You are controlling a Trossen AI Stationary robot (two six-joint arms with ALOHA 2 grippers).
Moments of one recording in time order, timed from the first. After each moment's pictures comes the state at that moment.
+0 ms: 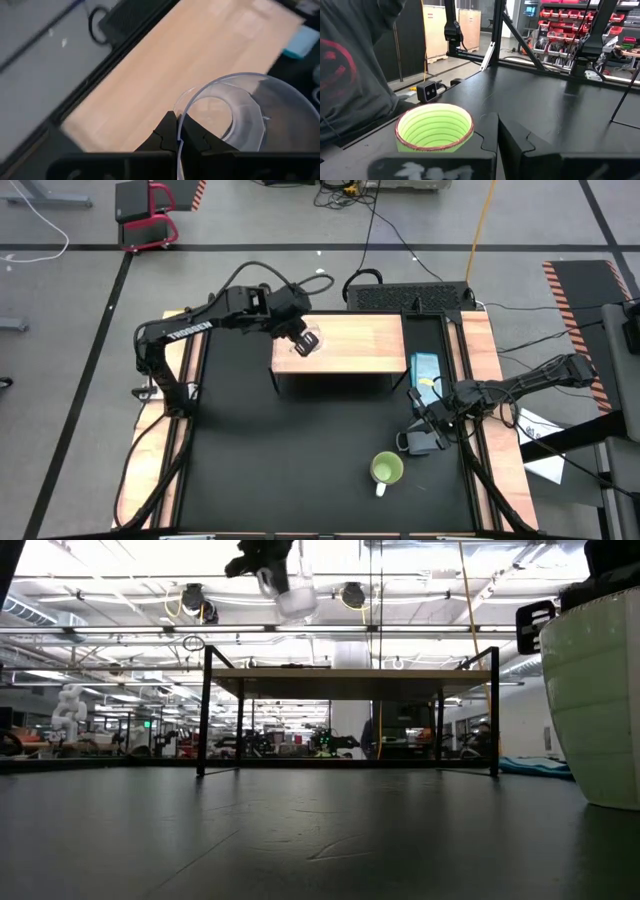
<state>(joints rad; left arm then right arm) 0.25 1.73 1.97 -1.21 -0.24 -0.38 0.22 0.46 0.02 0.38 -0.27 -0.07</state>
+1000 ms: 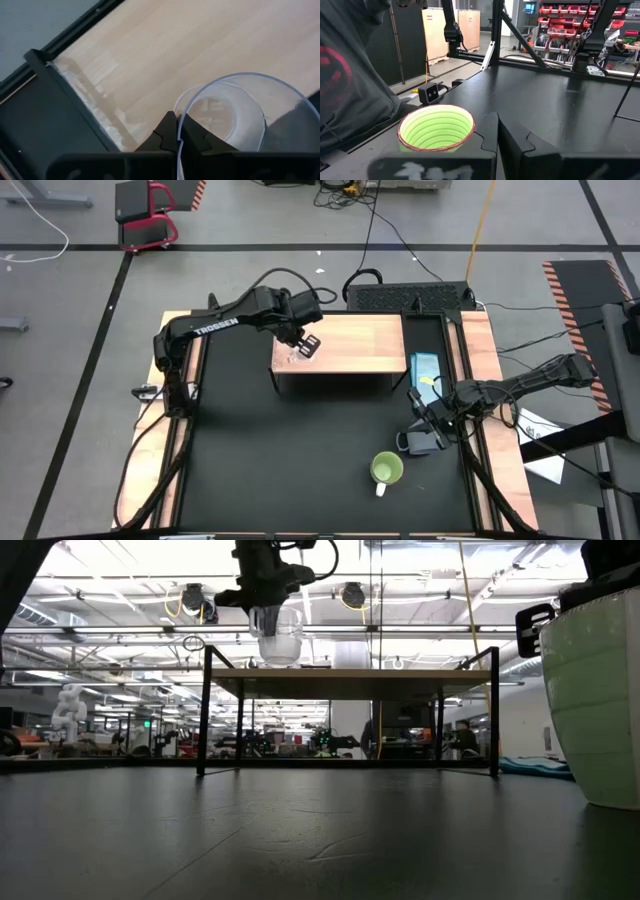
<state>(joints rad) 0.31 1.87 1.97 -1.40 -0.20 -0.59 0.22 0.46 0.02 0.38 -0.27 -0.03</state>
